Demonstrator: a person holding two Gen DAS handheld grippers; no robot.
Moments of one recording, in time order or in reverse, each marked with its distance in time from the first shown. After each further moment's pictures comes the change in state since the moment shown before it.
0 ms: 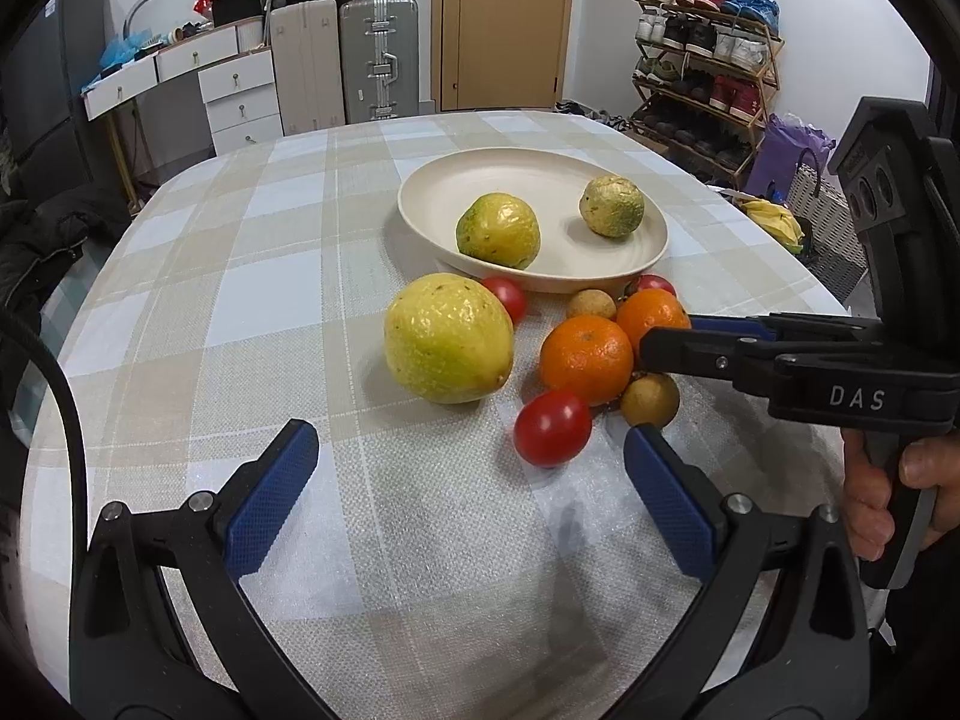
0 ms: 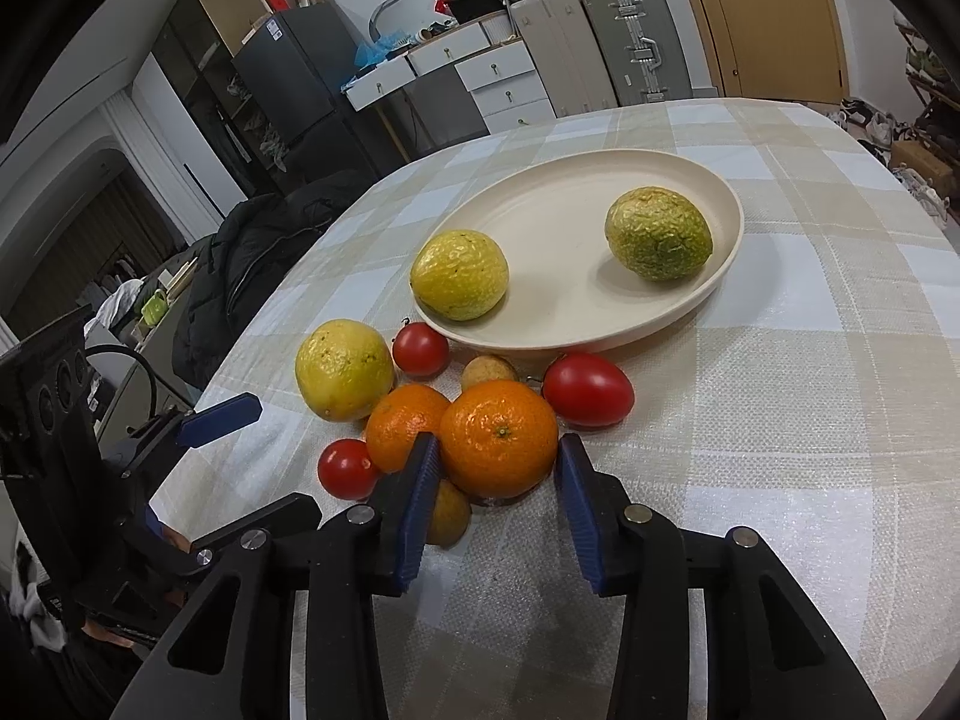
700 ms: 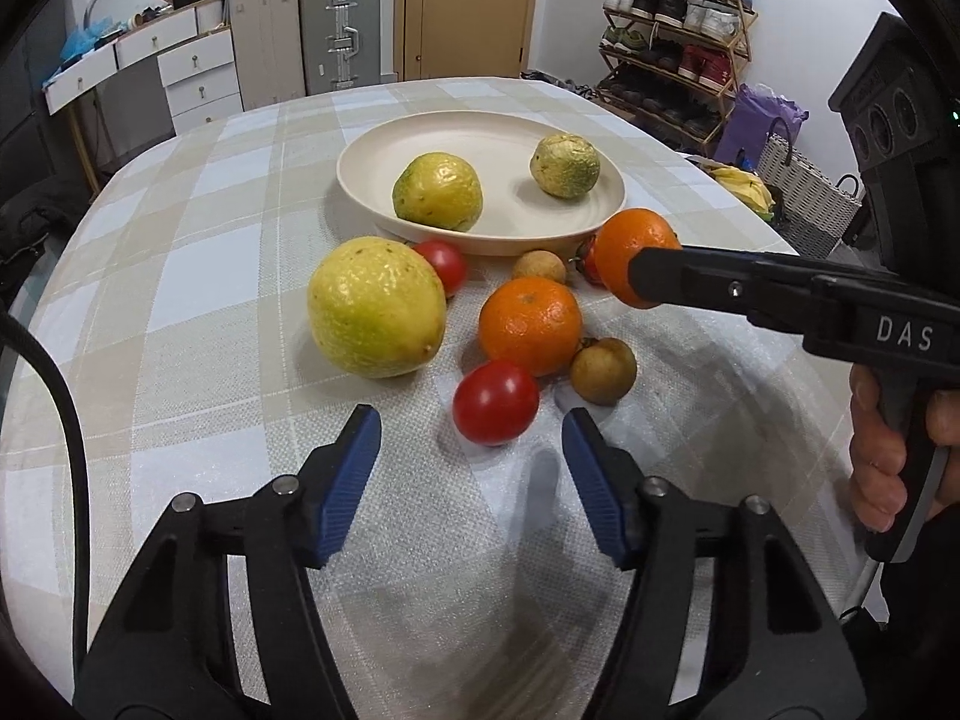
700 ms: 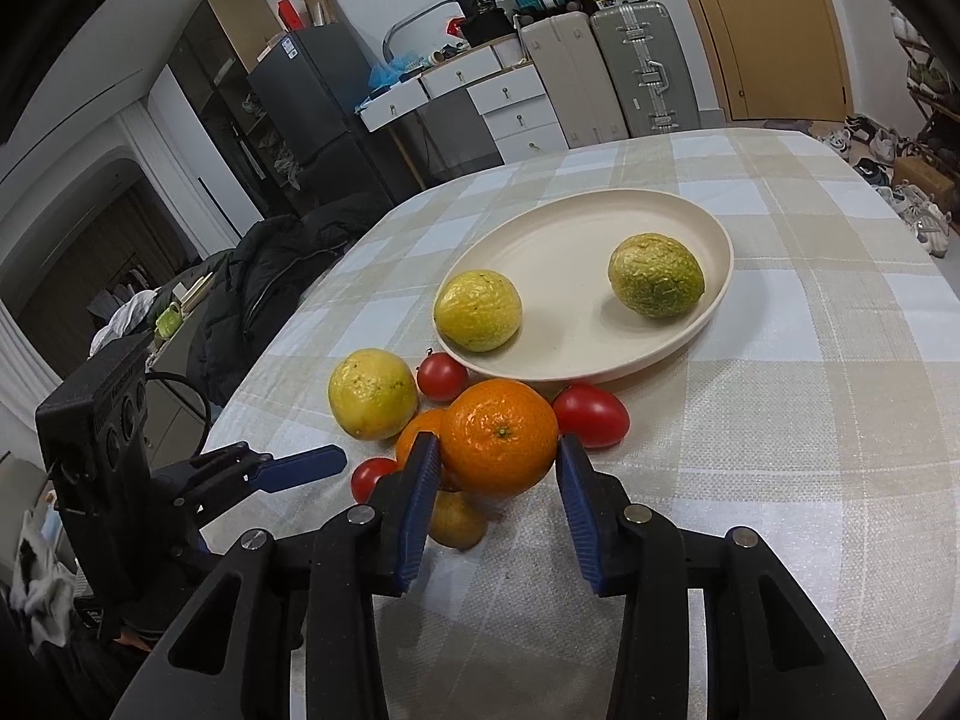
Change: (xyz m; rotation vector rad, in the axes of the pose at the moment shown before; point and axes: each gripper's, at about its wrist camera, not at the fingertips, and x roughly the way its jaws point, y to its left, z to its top) left arm 0.014 -0.018 -0.004 0.036 0.073 -0.082; right arm -0.024 0.003 0.005 -0.013 -0.057 0.026
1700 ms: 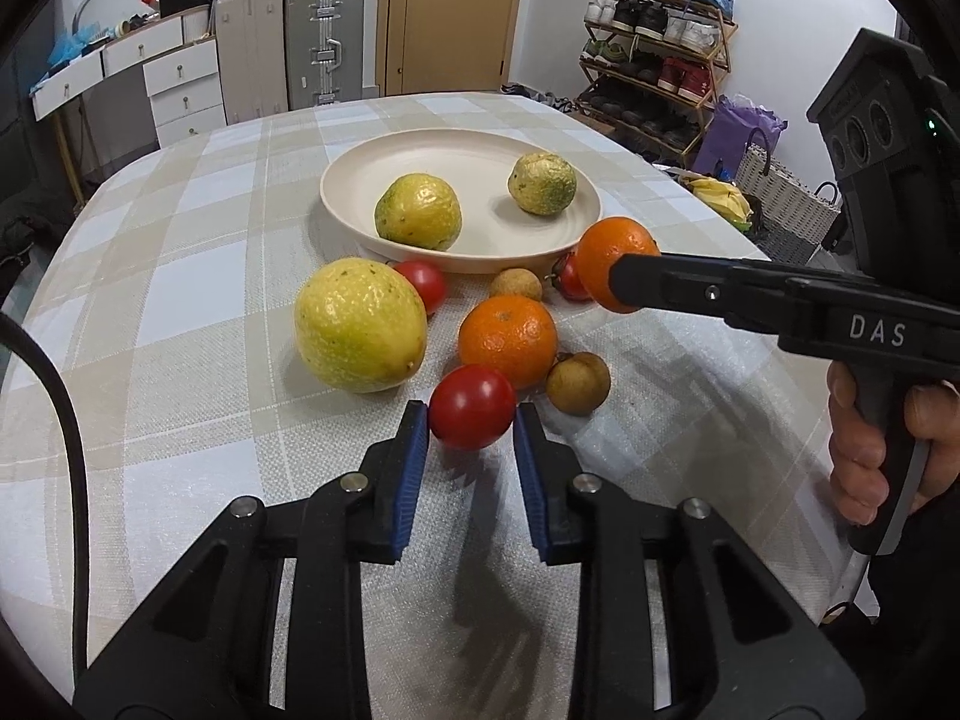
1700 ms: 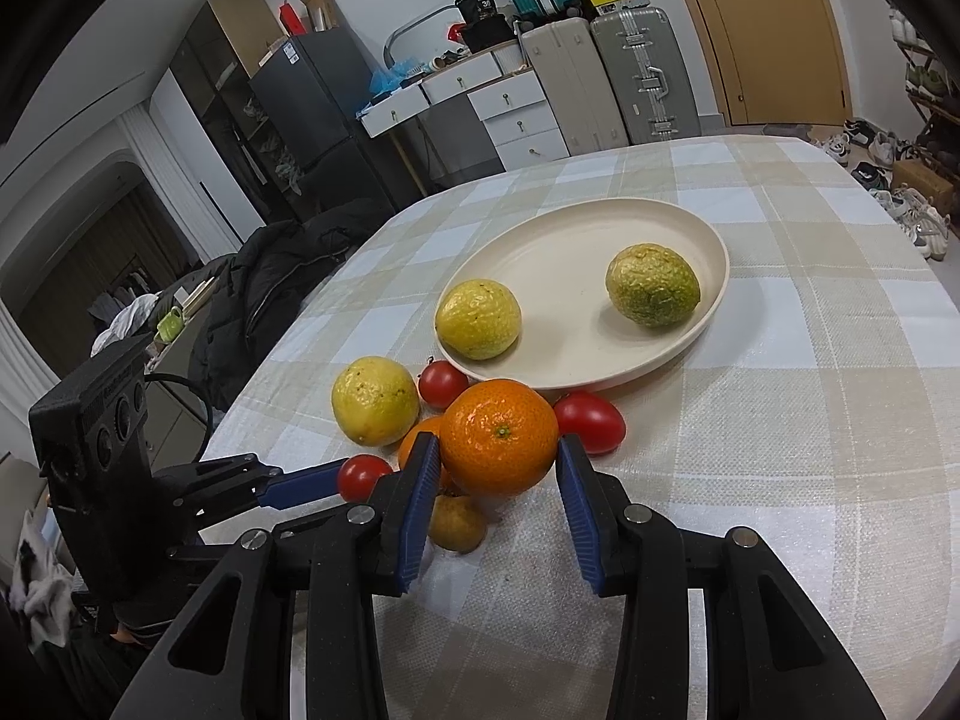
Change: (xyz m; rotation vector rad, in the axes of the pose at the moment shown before) left arm -0.011 0.000 0.003 0.006 -0.040 -0.055; right arm -0.006 0.000 0.000 -0.002 -0.017 0.000
